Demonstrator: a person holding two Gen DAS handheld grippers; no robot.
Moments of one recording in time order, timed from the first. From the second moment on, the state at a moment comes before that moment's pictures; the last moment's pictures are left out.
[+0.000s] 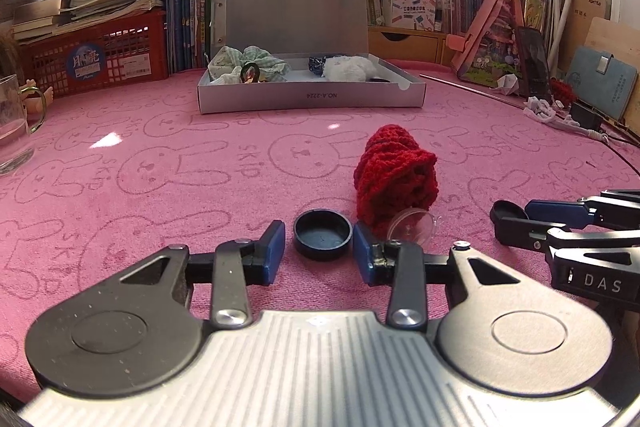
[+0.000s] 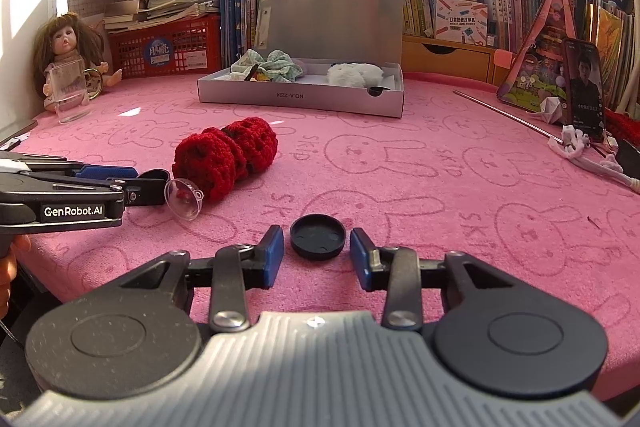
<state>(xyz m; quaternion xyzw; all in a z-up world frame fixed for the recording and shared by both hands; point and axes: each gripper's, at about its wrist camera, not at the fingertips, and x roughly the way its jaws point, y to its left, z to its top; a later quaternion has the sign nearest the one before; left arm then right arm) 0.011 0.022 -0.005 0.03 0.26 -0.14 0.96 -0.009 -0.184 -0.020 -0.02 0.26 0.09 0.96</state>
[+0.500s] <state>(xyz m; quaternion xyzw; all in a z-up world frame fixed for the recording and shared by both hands) 0.021 0.029 0.008 0.01 0.25 -0.13 0.96 -0.001 -0.188 -0.005 0.00 0.24 0.10 0.97</state>
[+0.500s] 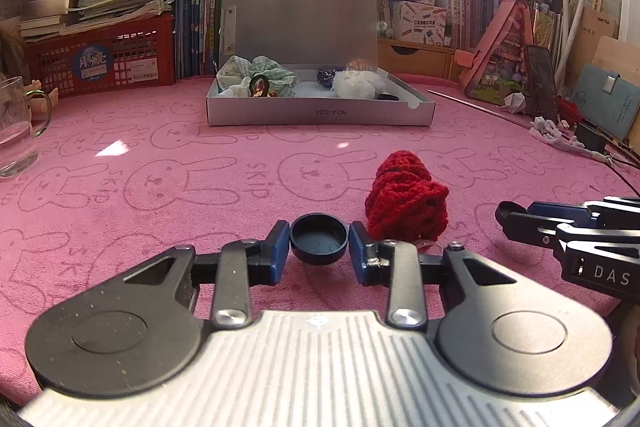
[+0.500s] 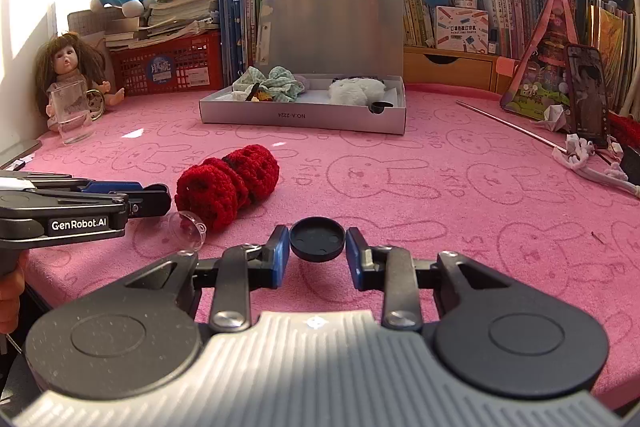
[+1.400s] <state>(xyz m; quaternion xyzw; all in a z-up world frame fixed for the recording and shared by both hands) 0.112 0.035 0.058 -0.02 0.23 -0.12 0.97 0.082 -0.207 0.043 0.03 0.20 0.10 0.97</state>
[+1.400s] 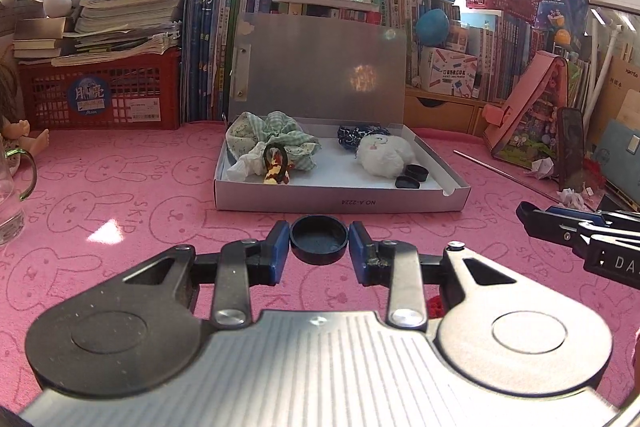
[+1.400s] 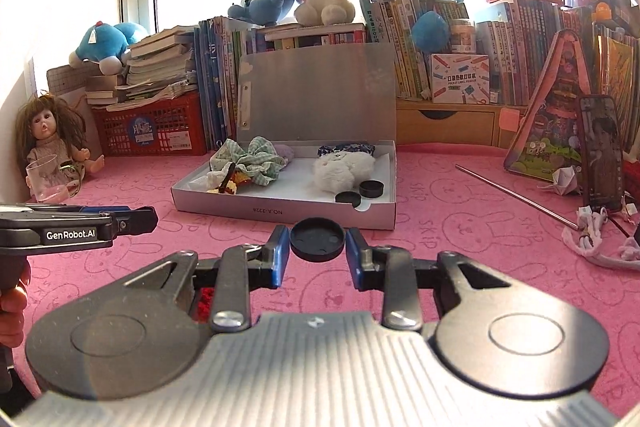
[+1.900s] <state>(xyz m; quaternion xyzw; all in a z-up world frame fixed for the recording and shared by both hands) 0.176 0.021 0.069 -0.03 0.23 -0.13 0.96 0.151 -0.216 0.048 0.05 0.23 0.09 0.97</state>
